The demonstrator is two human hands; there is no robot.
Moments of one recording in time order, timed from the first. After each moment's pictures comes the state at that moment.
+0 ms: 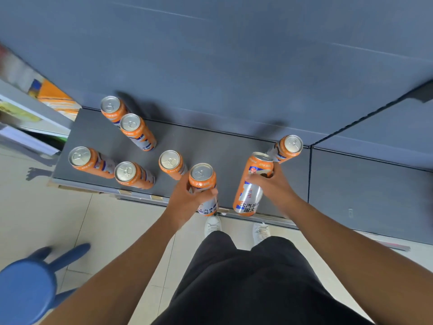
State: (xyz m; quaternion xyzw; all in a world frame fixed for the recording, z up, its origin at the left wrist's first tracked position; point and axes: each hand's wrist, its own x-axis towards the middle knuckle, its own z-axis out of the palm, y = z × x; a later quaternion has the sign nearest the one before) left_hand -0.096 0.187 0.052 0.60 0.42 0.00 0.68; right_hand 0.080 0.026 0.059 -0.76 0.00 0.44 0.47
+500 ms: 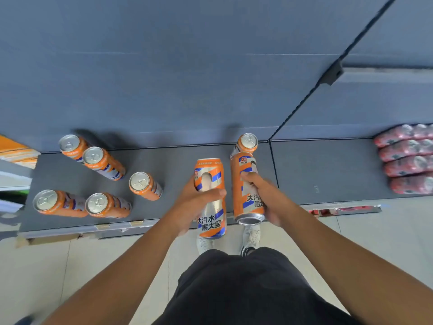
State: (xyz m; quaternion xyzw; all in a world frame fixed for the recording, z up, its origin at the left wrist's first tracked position) left_hand -0.047 0.143 0.116 0.56 0.34 -0.14 0.75; right_hand 0.053 -0.030 0.125 -0.64 0.16 0.48 0.58
